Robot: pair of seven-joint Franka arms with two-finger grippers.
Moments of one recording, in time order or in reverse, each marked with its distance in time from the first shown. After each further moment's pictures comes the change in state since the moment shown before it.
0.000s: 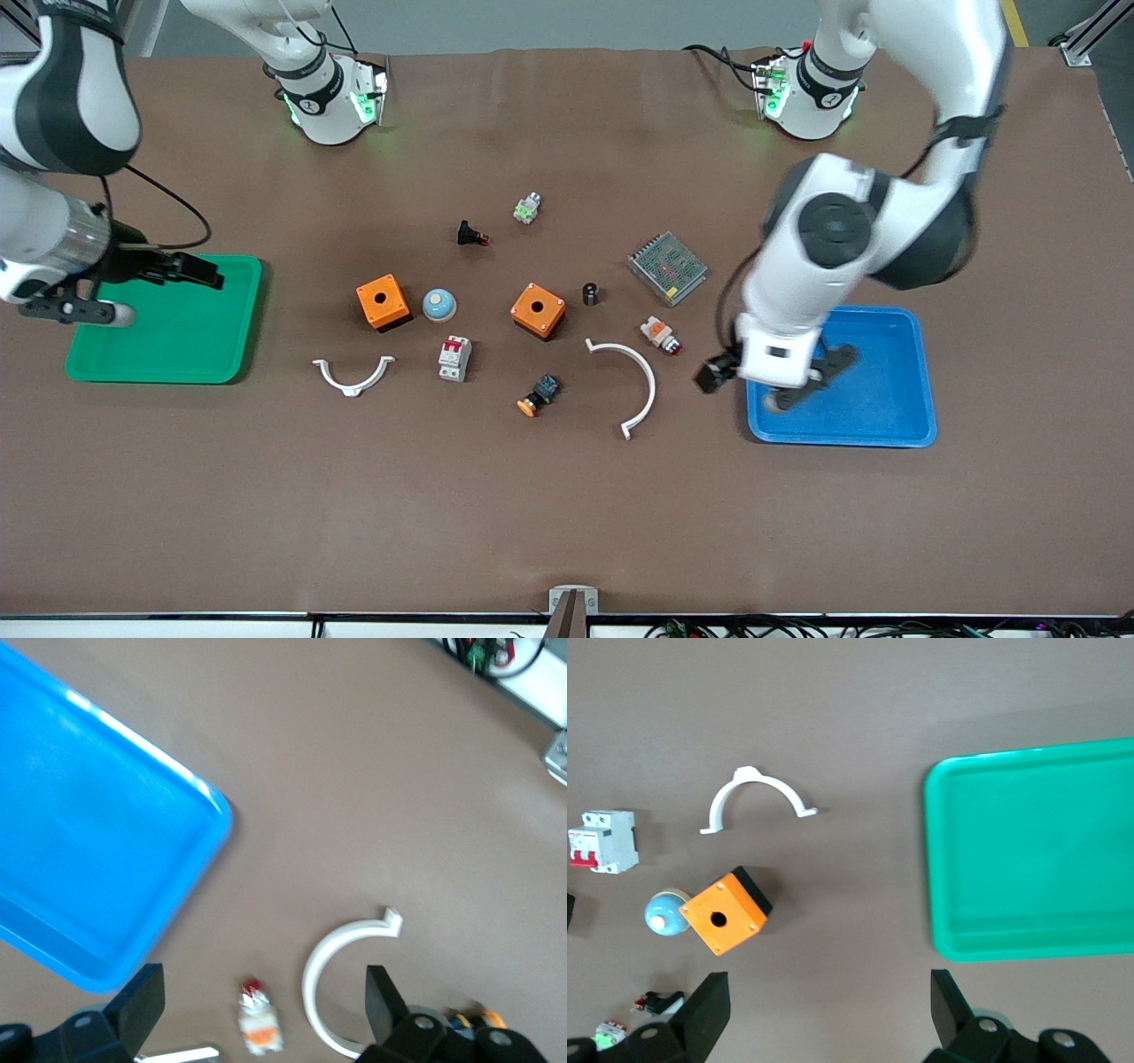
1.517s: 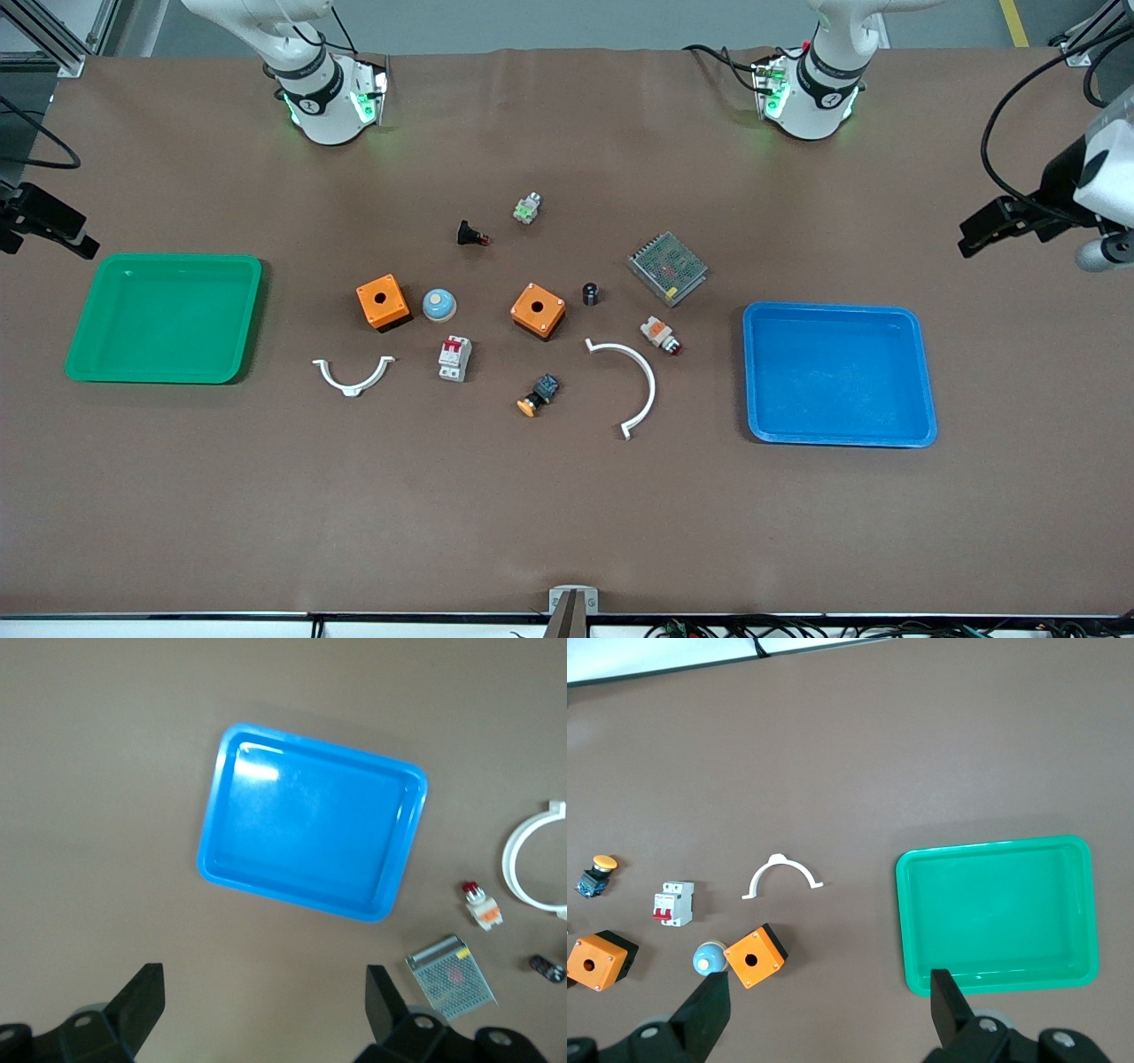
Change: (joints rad) left arm 0.331 -0.467 0.014 -0.164 -0.091 -0.417 0.699; right arm -0.015 -0.024 0.005 0.358 -0.021 -0.141 0.001
